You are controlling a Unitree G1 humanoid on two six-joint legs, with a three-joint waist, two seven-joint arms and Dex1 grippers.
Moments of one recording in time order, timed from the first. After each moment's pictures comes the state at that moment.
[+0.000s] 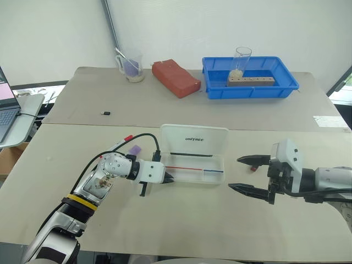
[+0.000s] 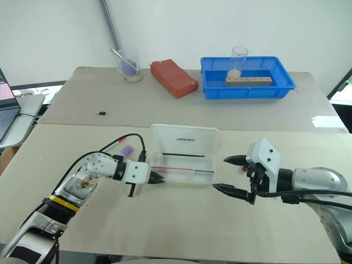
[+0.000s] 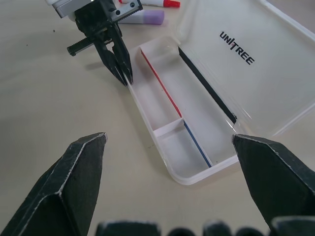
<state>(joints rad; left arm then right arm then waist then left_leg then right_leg) -0.41 0.62 -0.39 0.10 0.01 -0.17 -1.20 0.06 -0.95 -0.25 -0.62 0.66 0.67 0.94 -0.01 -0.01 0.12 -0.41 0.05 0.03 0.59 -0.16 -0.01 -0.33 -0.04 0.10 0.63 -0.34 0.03</state>
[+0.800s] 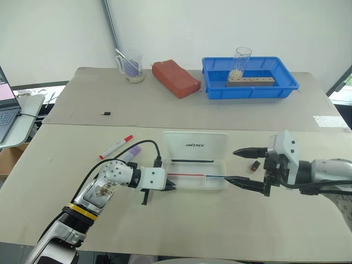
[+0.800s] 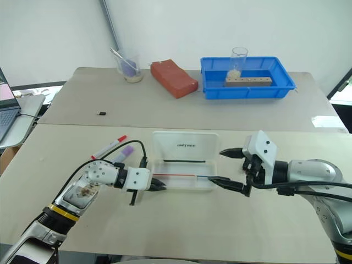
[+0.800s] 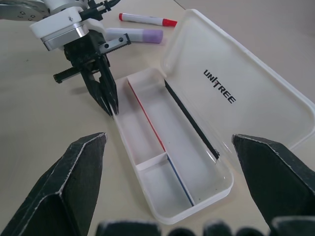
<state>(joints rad) -0.31 0.61 -0.38 0.00 0.00 -0.08 -1.18 -0.06 -0.94 -0.21 -0.61 0.69 0.71 0.91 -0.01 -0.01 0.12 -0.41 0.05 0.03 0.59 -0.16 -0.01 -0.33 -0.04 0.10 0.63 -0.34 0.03</state>
